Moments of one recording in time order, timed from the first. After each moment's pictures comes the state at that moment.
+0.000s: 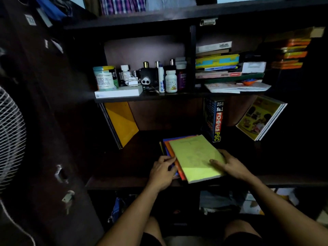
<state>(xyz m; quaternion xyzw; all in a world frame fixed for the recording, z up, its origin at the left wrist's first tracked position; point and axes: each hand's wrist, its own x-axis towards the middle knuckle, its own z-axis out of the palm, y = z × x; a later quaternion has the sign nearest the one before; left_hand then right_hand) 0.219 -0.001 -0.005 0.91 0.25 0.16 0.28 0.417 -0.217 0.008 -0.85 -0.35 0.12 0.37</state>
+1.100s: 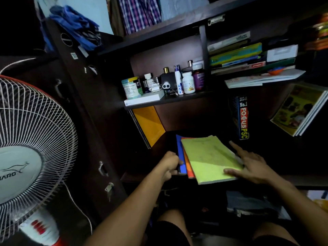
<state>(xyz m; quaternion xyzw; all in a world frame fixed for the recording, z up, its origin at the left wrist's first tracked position) 0.198 -0.004 0.057 0.66 0.43 0.17 0.59 0.408 -0.217 0.007 -0.84 -0.48 0.07 0.22</state>
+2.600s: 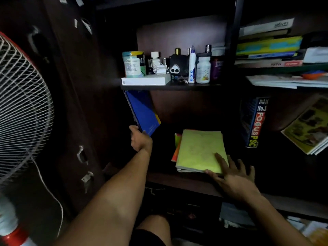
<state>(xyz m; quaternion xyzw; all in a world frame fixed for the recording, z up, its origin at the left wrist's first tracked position) 0.229 0.154 0.022 0.58 0.58 0.48 0.30 0.366 -0.151 -0.010 -0.90 -0.42 0.04 0.11</state>
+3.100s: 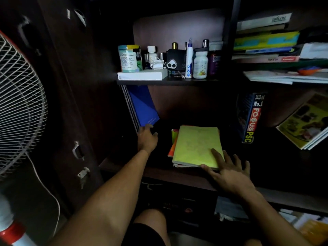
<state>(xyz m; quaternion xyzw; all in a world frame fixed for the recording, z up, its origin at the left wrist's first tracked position) 0.236 0.146 0.003 0.78 0.44 0.35 0.25 0.365 -0.151 -0.008 -0.90 -0.41 0.04 0.12</state>
